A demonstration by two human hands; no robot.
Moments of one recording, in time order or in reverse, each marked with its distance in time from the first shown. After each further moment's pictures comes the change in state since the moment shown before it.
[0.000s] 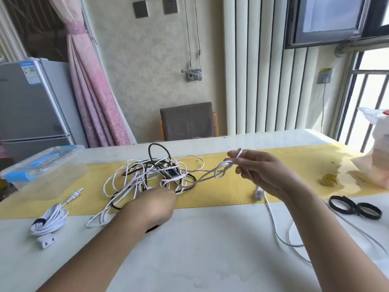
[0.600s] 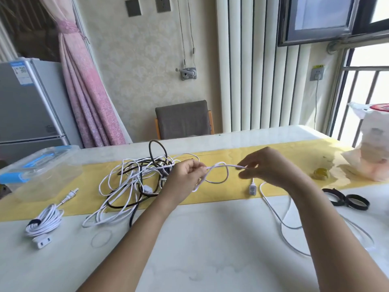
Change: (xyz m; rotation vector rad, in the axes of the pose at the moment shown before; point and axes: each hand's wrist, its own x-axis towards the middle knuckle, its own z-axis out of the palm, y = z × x) left_hand 0.022 0.047 -0.011 -1.523 0.361 0.194; right_hand -0.017 -0.014 -0.017 -0.974 0.162 -0.058
